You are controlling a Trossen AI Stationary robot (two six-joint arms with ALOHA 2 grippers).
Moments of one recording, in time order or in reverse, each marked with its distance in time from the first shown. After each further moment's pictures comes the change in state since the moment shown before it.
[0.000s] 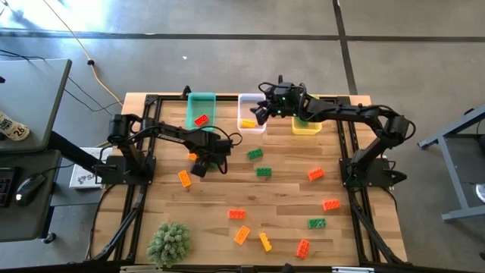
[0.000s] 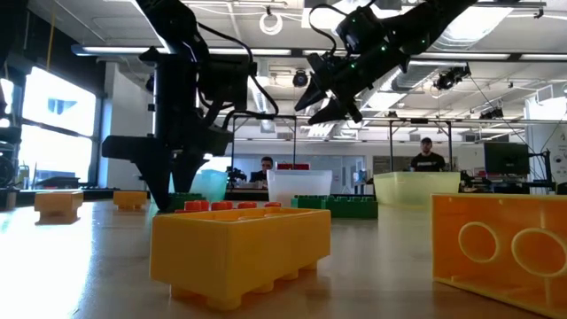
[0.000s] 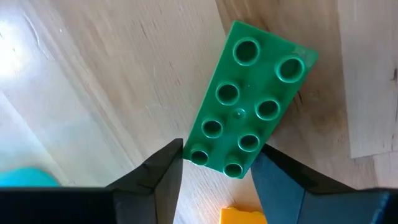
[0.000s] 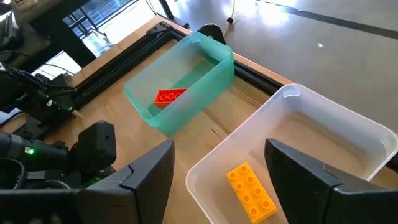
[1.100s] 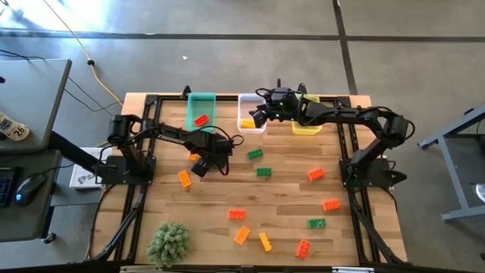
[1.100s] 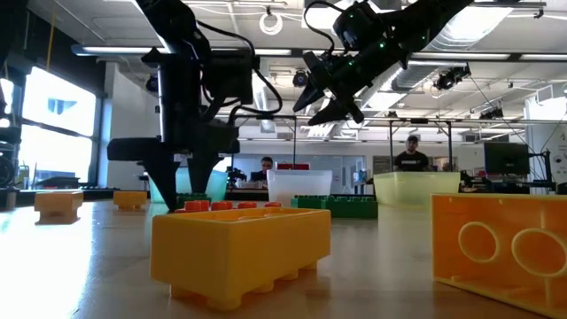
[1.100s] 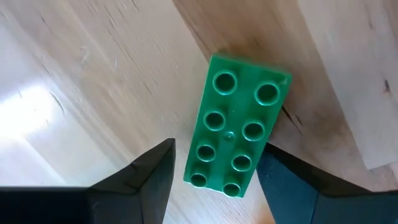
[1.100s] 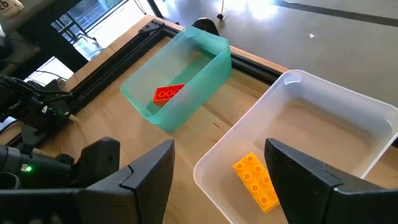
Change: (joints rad) left arm -0.022 0.004 0.000 0.088 0.021 0.196; right arm 0.049 0.001 0.000 -0.021 0.082 0.088
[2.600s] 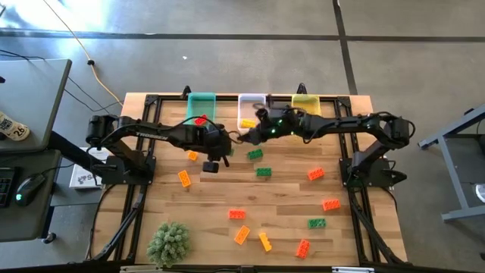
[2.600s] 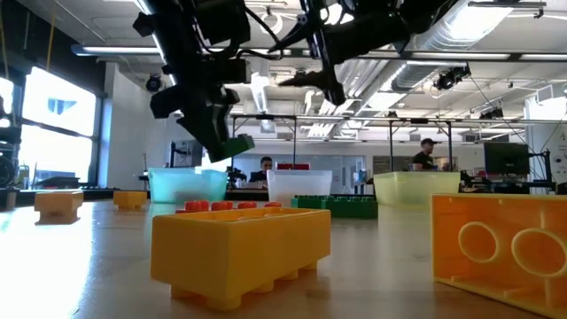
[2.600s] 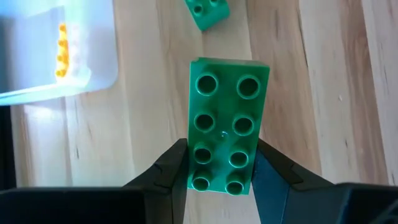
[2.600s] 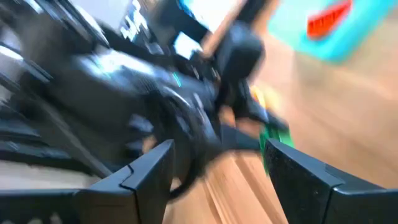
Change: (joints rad) left arm -0.005 -0.218 0.001 0.128 -0.034 -0.352; right arm 0.176 -0.042 -0.002 0.131 -0.284 0.441
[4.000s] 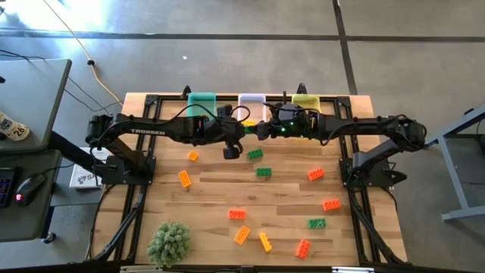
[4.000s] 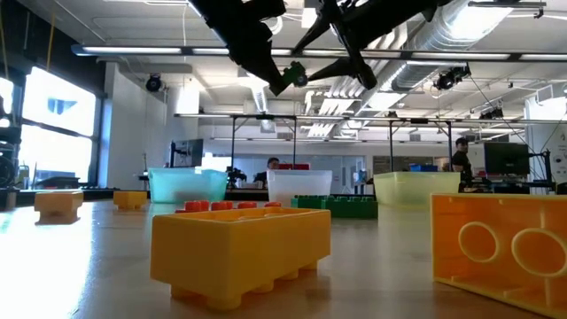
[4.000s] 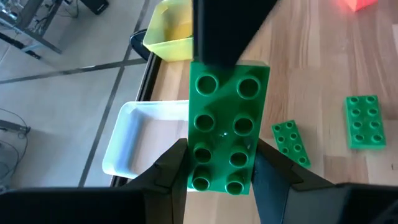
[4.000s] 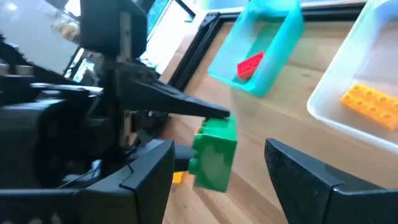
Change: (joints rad) left arm -0.012 -0.003 0.230 0.179 -0.205 -0.061; right arm 0.078 -0.131 0.001 -0.231 0.367 0.027
